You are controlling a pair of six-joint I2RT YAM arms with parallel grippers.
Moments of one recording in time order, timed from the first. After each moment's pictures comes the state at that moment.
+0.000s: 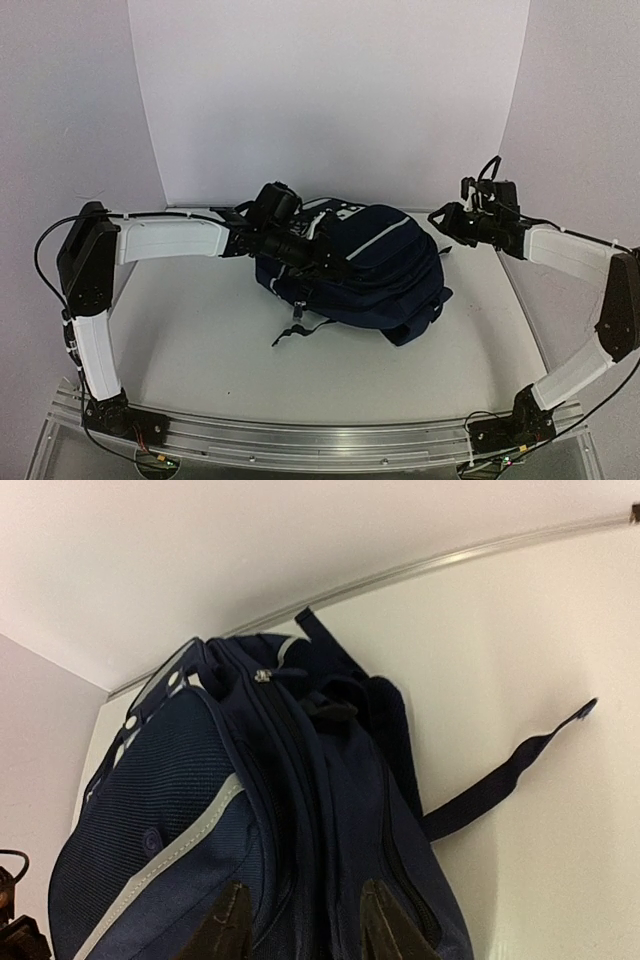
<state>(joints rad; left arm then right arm) -0.83 1.90 1.46 -0.20 0.66 -0.69 0.24 1.50 1.03 -0.05 -0.20 0.53</state>
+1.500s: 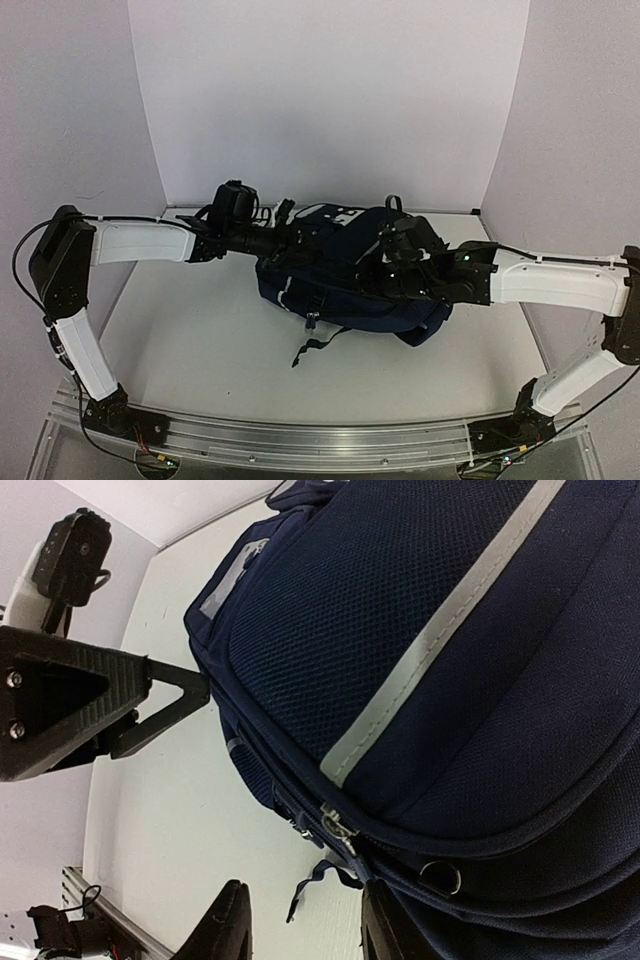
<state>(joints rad) -0.68 1.76 1.21 0.11 0.69 -0.93 0.99 1.46 1.11 -0.34 0.25 0.93</state>
